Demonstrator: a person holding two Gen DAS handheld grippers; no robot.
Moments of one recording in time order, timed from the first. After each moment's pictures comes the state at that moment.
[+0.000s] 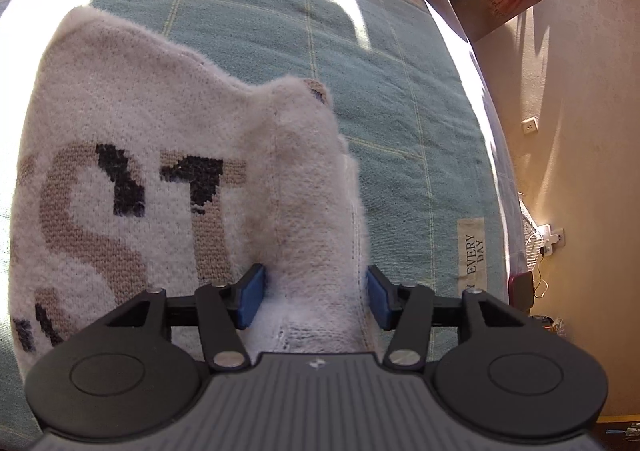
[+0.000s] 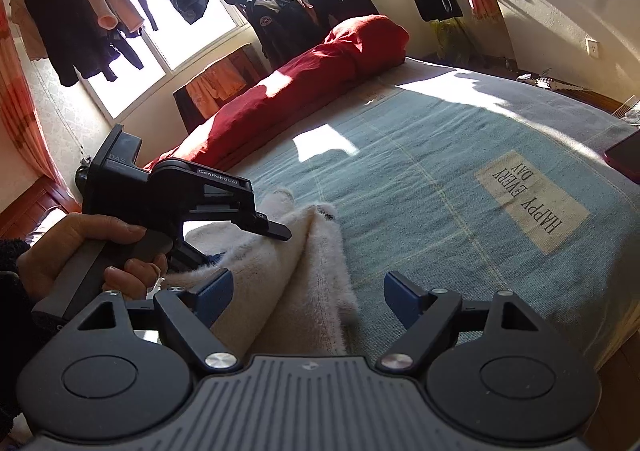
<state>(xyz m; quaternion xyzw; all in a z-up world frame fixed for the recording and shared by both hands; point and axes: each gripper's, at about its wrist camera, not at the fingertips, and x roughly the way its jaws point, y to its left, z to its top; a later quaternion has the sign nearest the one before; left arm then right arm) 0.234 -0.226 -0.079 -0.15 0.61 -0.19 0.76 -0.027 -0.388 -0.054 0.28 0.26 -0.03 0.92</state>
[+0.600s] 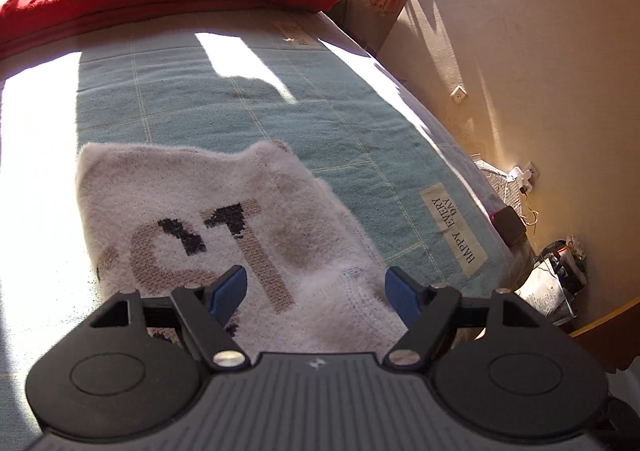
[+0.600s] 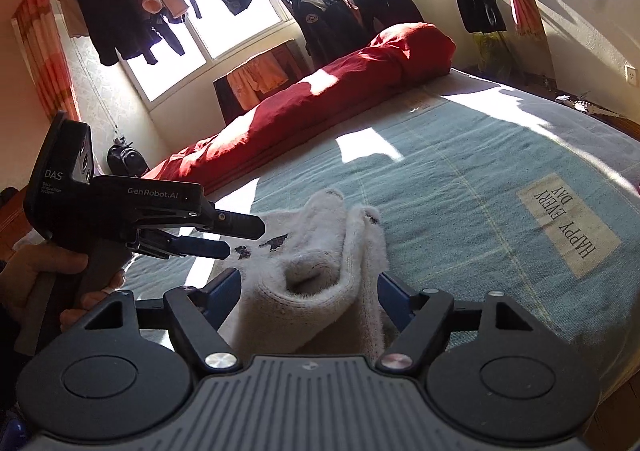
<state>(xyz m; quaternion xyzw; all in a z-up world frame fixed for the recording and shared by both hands) 0.169 -0.163 -0.020 -0.01 0.47 -0.31 0.83 -0.018 -0.359 -0.037 0.23 0.26 0.04 0.94</state>
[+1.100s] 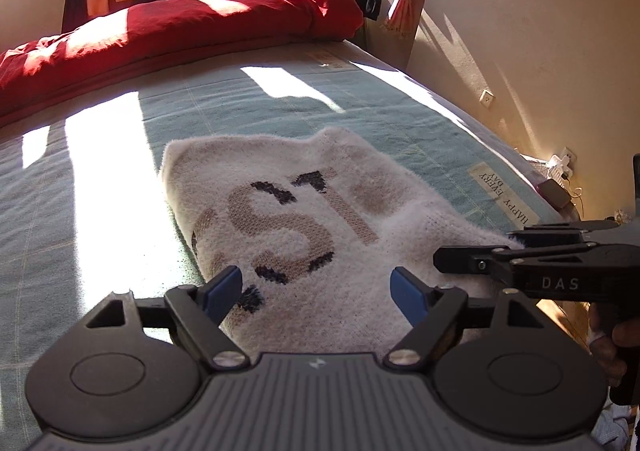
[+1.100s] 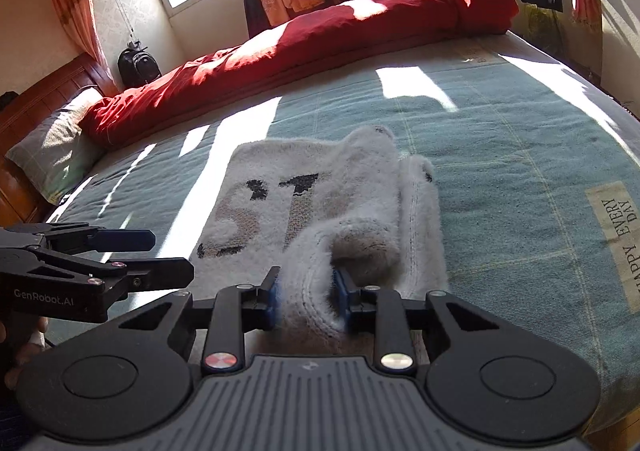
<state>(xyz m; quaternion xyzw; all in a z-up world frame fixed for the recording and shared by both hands) 0.118 -0.112 -0.038 0.05 0.40 -0.28 0.87 0.050 -0.317 -0.056 0.16 0.36 0.08 0.92</state>
